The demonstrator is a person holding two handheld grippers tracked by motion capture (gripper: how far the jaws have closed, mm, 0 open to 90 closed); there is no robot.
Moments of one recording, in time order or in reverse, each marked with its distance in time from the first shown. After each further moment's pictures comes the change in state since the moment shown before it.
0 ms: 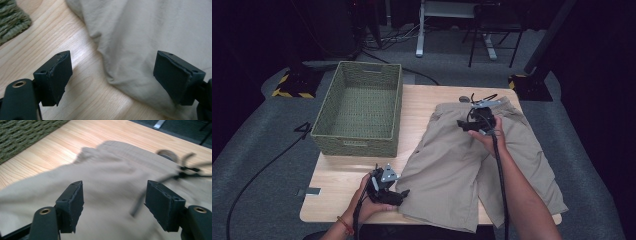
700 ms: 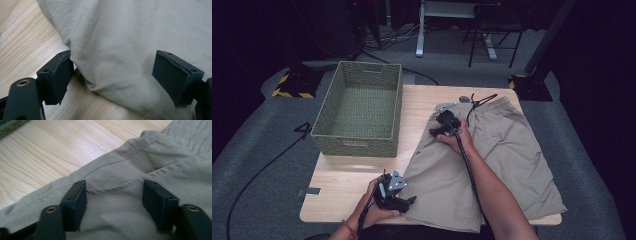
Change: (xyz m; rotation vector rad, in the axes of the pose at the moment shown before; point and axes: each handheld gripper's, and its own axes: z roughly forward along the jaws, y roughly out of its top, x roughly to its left) left arm -0.022 0.002 0.005 -0.013 -0.041 0.066; right arm 0.066 0.010 0.092 0.197 0.060 -0.066
